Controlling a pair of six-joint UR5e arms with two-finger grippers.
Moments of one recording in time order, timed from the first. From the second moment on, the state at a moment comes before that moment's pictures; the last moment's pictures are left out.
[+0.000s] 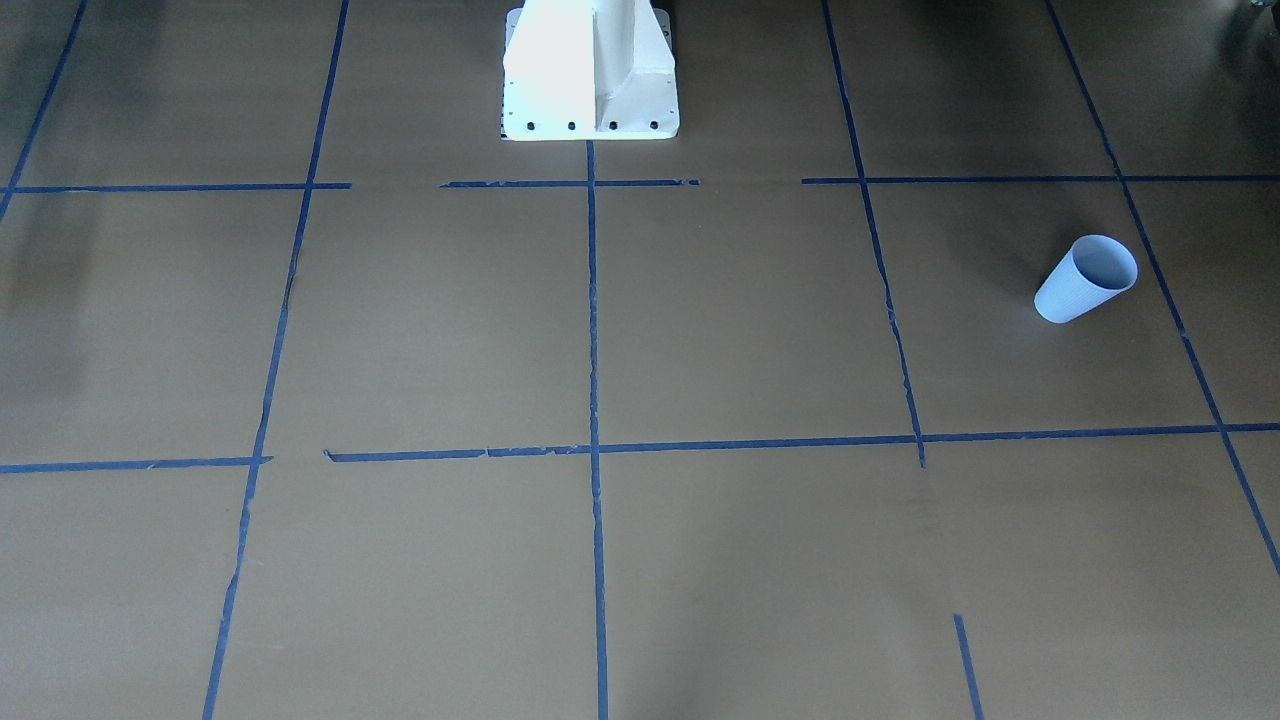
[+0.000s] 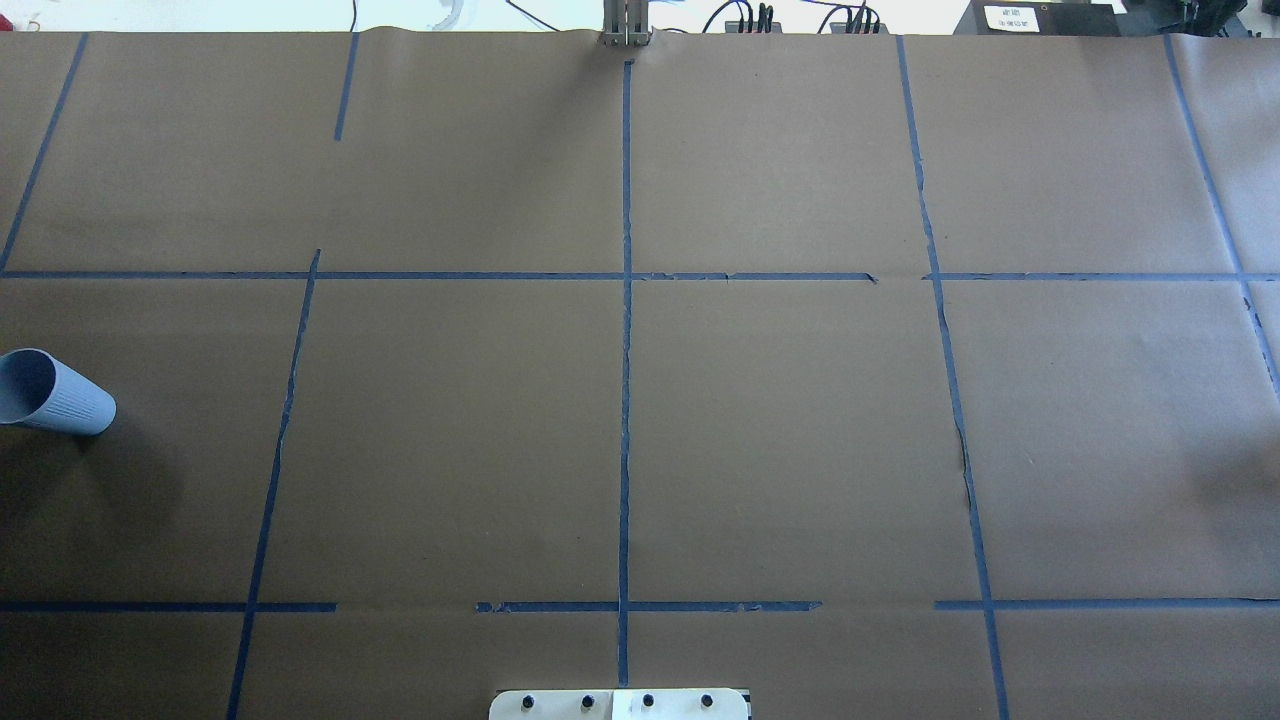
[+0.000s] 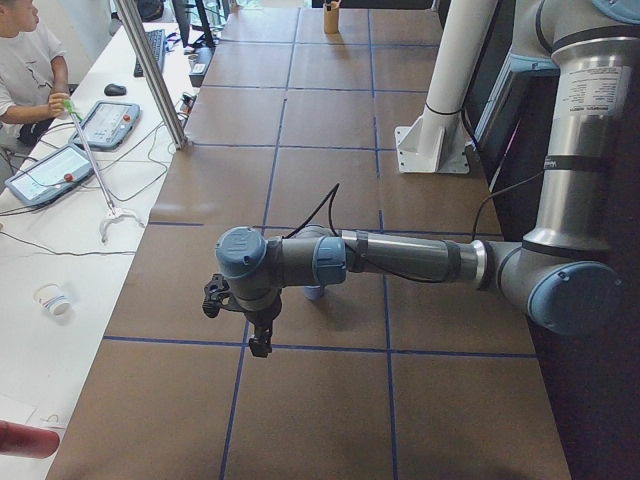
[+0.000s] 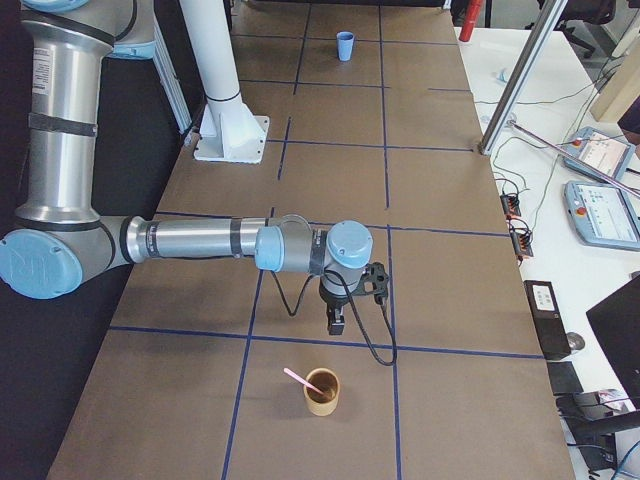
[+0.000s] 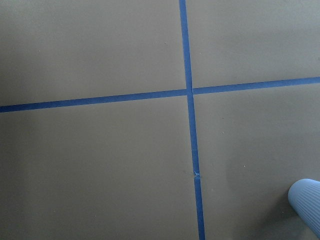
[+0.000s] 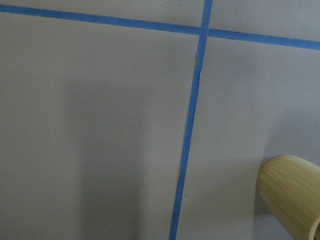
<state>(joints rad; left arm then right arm) -1.61 -1.62 -1.62 -1.41 -2.35 0.17 1.53 -1.73 1.78 -1.67 2.38 -0.16</state>
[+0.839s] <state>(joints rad) -1.61 -1.59 -1.65 -1.44 -2.34 0.18 1.54 -1.72 1.79 -1.67 2.37 -0.18</state>
